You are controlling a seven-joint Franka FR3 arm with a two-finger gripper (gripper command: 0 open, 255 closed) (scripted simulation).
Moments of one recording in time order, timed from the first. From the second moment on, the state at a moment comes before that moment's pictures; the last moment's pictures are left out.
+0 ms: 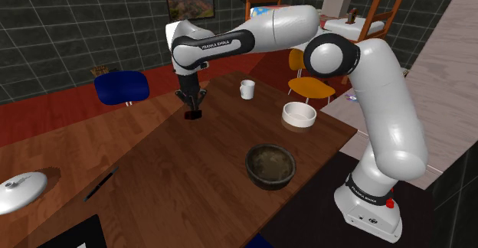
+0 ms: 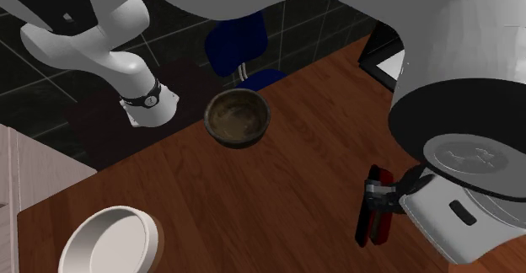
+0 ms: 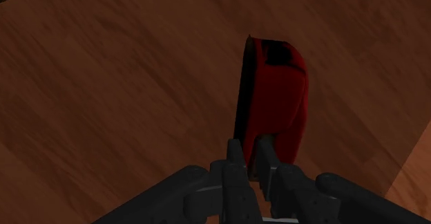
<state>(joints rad) 0.06 0.66 0.26 -1.22 -0.15 1.77 1.32</state>
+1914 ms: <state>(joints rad) 0.10 0.47 0.29 -1.70 -0.08 2.09 1.72</state>
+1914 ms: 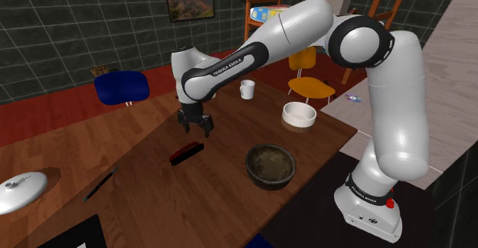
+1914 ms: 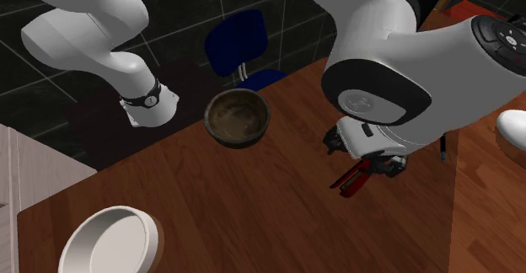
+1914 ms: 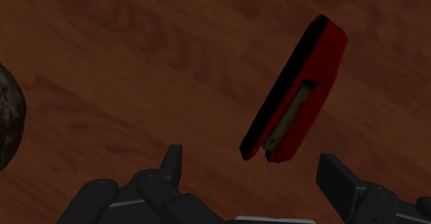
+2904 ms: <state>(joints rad) 0.20 0.77 0.23 -1.49 -0.11 2.20 1.95</state>
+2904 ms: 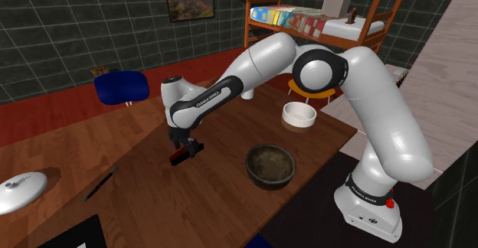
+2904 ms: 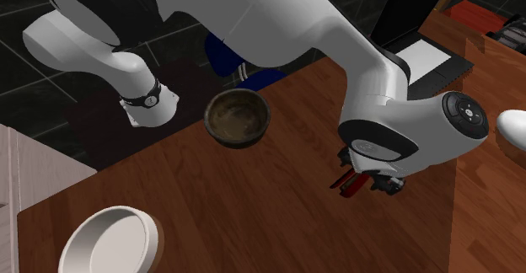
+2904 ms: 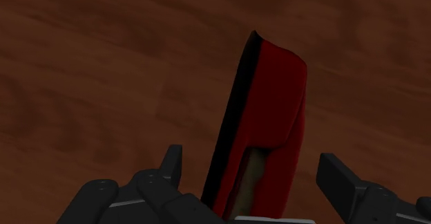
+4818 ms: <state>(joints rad) 0.20 0.68 0.24 -1.47 -0.09 2.10 1.95</state>
